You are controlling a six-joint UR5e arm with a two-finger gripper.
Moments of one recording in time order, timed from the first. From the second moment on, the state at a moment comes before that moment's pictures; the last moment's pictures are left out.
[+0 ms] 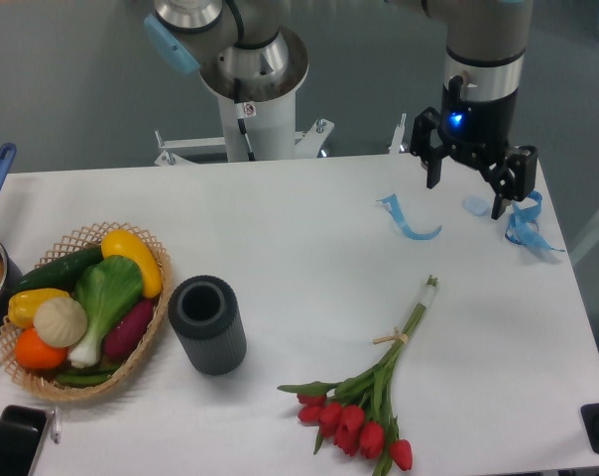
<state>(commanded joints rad) 2.74 -1.72 -1.49 -1.23 1.47 1.46</state>
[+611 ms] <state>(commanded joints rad) 2.72 -1.73 -1.49 -1.23 1.48 1.38</state>
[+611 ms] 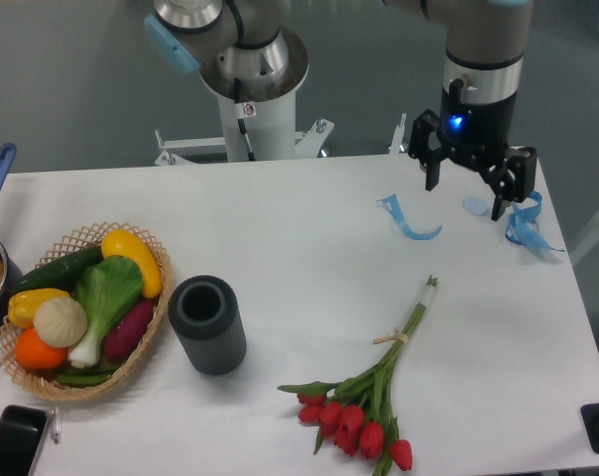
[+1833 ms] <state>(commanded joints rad) 2.55 -1.91 -1.69 -0.84 1.48 1.00</state>
